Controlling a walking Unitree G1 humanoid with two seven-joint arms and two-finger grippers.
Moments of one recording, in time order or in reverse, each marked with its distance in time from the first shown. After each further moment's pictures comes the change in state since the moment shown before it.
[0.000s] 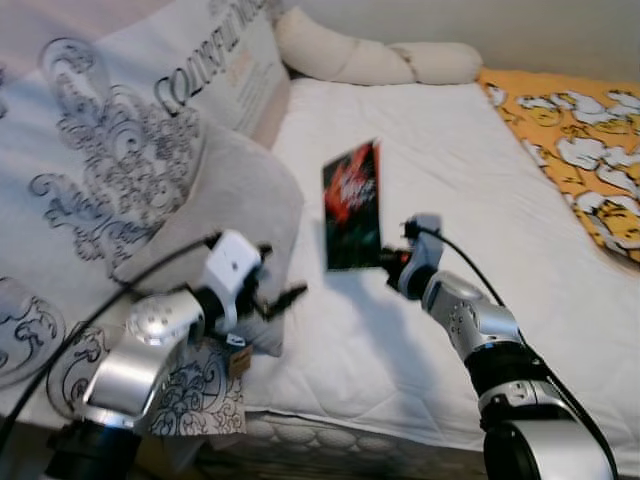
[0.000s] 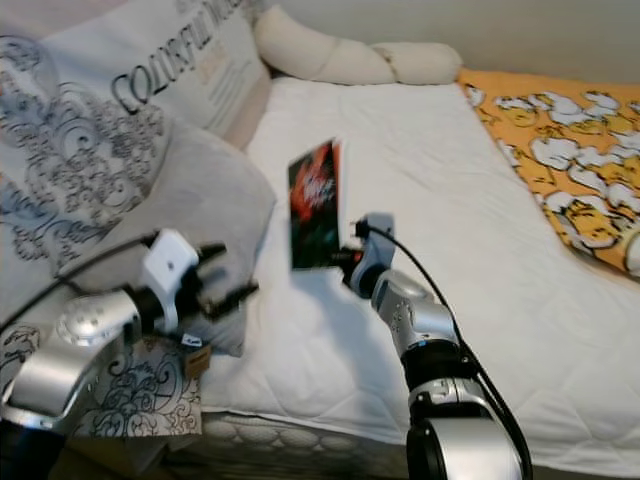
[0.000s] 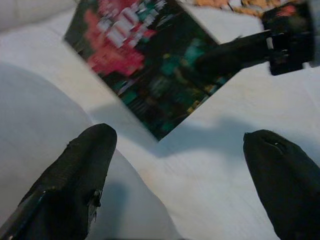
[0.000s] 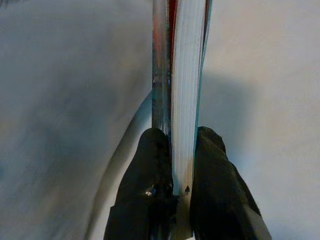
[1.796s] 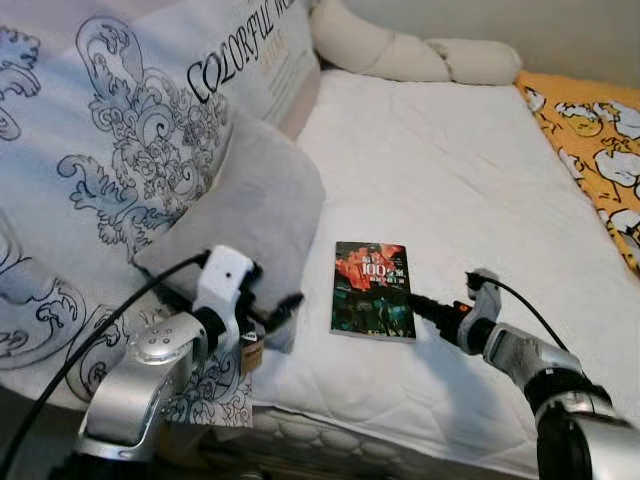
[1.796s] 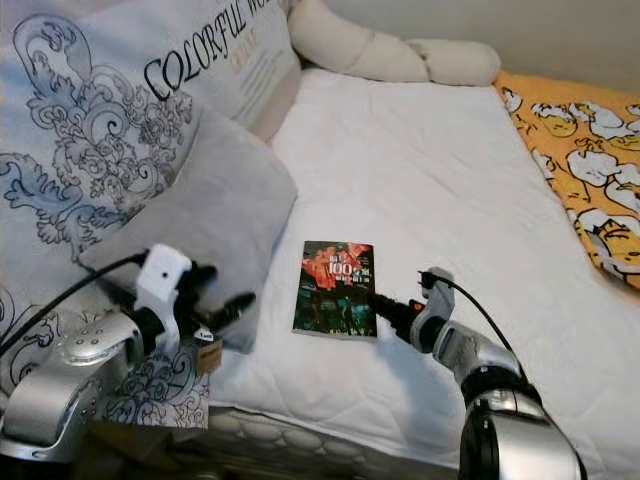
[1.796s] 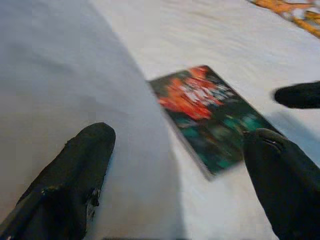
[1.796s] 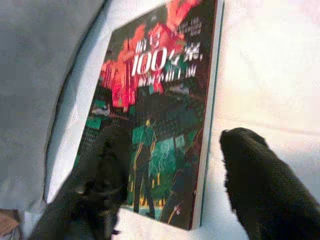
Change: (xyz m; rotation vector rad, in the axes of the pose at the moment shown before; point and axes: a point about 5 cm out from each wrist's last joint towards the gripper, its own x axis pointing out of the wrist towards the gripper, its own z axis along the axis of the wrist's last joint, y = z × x) left arm -0.010 -0.009 -0.004 -0.222 0.027 0.195; right arm -0.057 -0.081 -0.036 0.190 0.064 -0.132
